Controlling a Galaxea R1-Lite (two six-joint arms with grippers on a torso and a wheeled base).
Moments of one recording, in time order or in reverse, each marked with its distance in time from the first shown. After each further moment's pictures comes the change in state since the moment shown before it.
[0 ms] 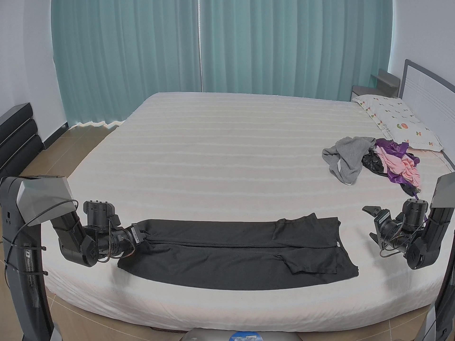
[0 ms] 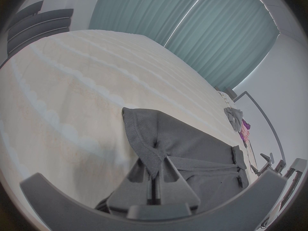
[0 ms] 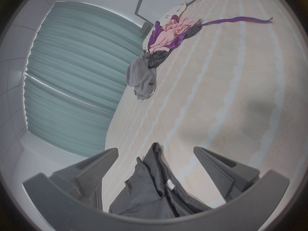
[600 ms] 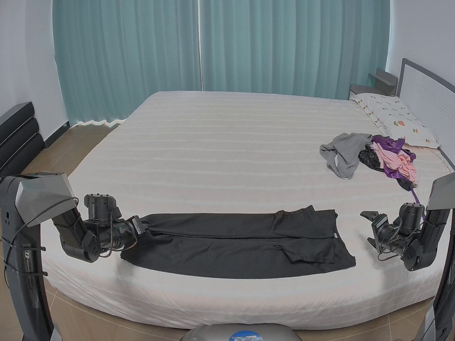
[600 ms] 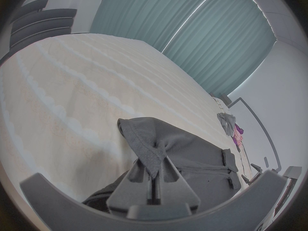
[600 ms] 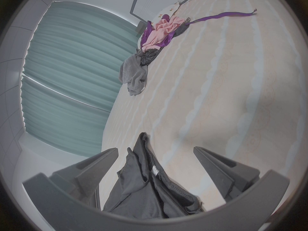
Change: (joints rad) left arm -0.014 -0.013 -0.044 -0.015 0.004 -0.064; right arm -0.002 0.056 -0.016 -0.001 0.001 0.001
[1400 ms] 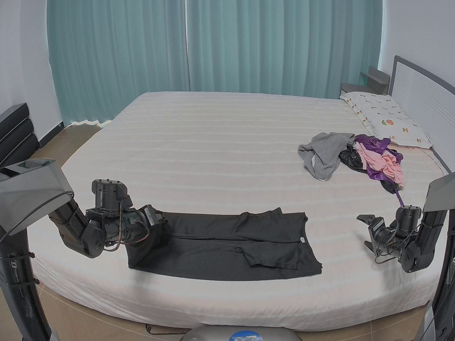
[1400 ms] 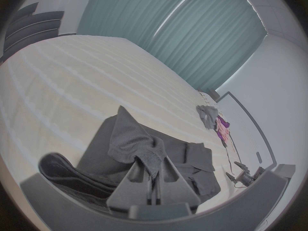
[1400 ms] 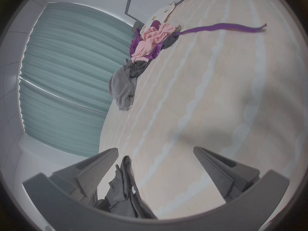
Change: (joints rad) left arm -0.132 -0.168 0.008 0.115 0.045 -0.050; right arm 0.010 0.027 -0.002 0.000 0.003 0.000
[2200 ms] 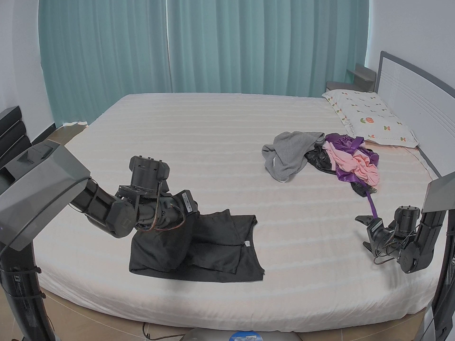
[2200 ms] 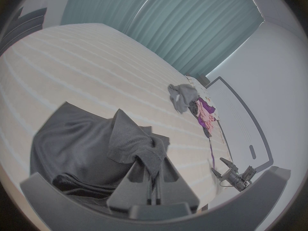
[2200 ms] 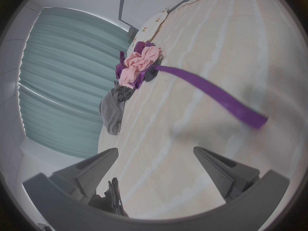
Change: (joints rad) left arm -0.208 -0.025 -0.302 0.373 0.050 -0.073; right arm 0.013 0.004 0.002 0.000 -0.003 -0.001
